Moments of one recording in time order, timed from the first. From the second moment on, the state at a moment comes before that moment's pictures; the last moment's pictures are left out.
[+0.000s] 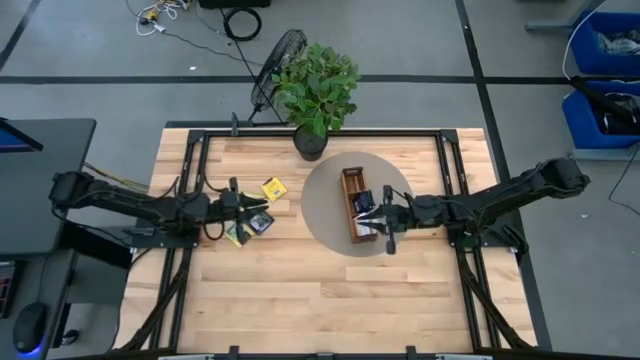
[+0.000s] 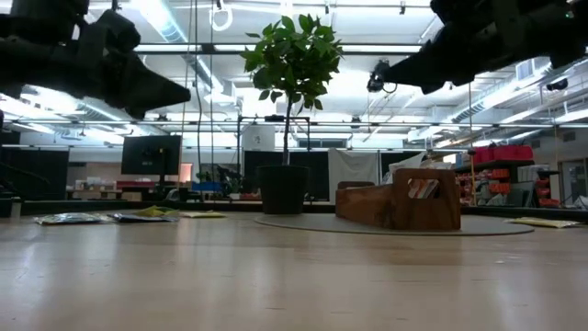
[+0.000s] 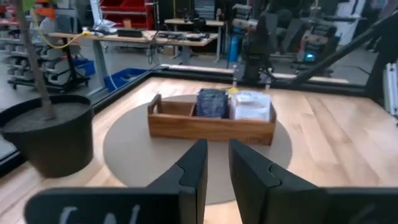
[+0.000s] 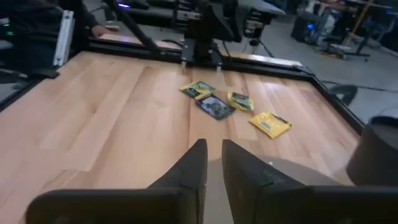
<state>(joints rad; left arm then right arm) -0.10 0.74 0.08 0.57 -0.34 -0.07 0.18 1.11 0.41 0.44 0.19 -0.10</state>
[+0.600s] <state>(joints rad) -0.10 0.65 0.08 0.30 -0.34 -0.16 0.17 0.84 0.33 0.32 0.12 -0.02</state>
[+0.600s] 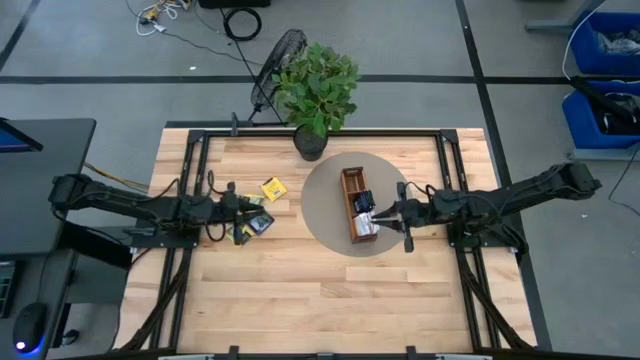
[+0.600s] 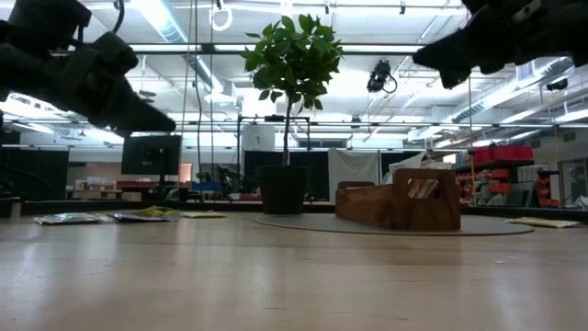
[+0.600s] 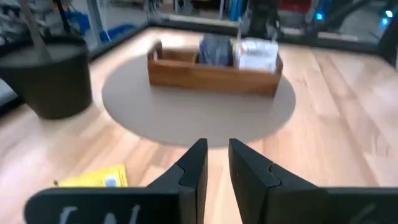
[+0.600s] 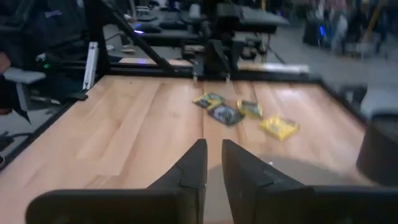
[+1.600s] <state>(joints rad) -0.11 0.79 0.08 0.08 -0.24 -0.31 0.17 0.90 0.33 0.27 0.32 0.09</state>
